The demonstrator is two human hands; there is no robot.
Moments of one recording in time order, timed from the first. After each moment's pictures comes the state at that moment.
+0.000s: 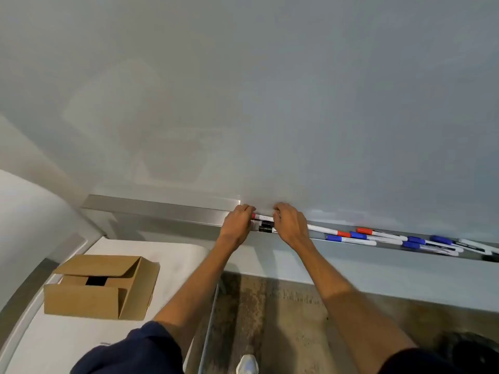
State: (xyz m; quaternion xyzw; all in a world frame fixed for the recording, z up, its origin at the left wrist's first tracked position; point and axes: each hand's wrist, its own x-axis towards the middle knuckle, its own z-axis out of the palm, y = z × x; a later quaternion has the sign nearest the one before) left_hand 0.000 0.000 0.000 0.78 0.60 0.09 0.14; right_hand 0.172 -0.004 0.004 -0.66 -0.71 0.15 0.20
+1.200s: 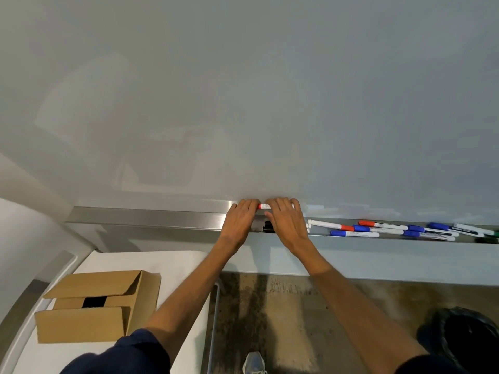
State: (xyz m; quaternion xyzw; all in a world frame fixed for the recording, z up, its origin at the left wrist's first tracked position) left_hand -0.016 0.010 0.005 0.83 0.52 0.17 0.04; right_hand 0.148 0.001 -0.009 -0.61 -0.77 -0.09 0.19
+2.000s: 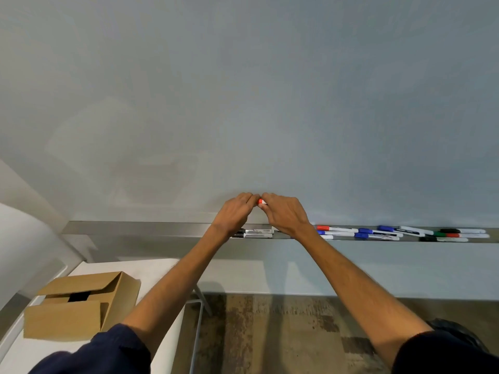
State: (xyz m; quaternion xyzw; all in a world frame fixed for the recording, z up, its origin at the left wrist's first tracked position) left_hand 0.065 -0.036 0.115 0.88 0.42 0.20 -0.05; right_hand 0.245 -0.052 0.116 -0.54 -0.82 -0.06 0.19
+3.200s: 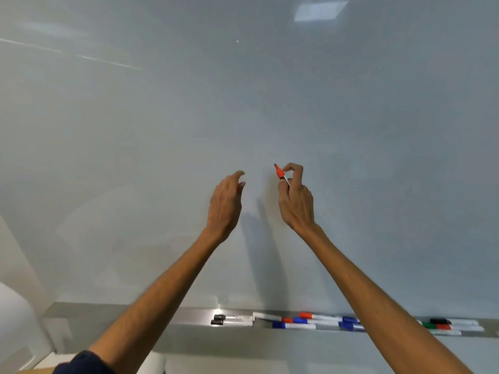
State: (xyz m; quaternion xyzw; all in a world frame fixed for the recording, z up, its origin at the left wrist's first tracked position) left_hand 0.150 -0.008 0.333 0.73 0.44 0.50 -0.14; right_hand 0.322 -0.031 0.343 -0.52 -0.64 -0.03 0.57
